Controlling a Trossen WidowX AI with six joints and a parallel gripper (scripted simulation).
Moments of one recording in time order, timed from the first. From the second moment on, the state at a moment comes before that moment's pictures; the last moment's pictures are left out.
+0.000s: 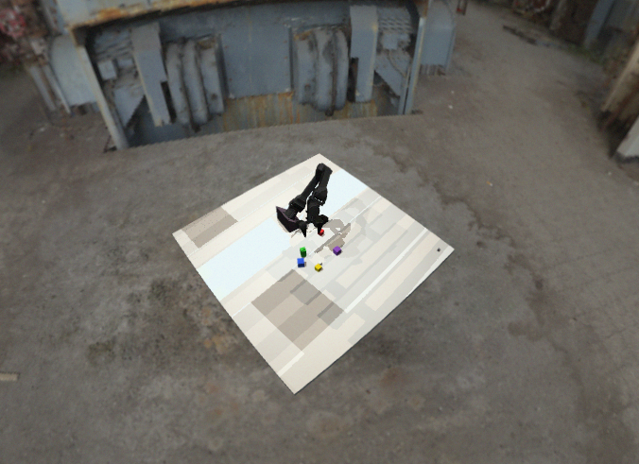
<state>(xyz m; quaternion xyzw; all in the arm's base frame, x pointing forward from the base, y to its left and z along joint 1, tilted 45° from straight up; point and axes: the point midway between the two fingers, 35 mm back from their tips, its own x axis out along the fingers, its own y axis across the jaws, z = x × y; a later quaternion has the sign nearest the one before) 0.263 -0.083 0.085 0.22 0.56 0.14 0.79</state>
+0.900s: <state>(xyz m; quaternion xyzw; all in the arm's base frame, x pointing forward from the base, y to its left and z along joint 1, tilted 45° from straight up) 0.185 0.067 0.104 0.16 0.60 0.36 0.69</state>
